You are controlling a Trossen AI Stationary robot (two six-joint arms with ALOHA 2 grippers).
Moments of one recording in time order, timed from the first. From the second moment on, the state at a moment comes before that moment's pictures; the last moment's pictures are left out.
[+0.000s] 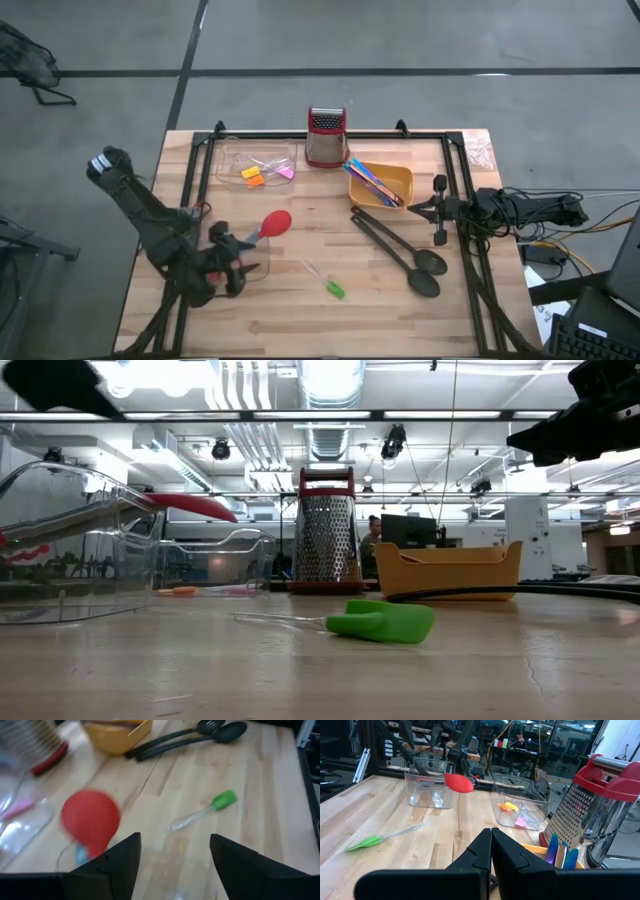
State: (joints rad) left arm -0.84 1.13 0.87 -0.71 -0.83 -0.98; right arm 0.10 0.08 0.14 -0.15 0.18 -0.13
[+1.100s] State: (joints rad) left arm -0.37 1.72 1.26 -0.26 -0.12 -0.06; right arm 0.10 0.08 0.14 -0.15 0.18 -0.13
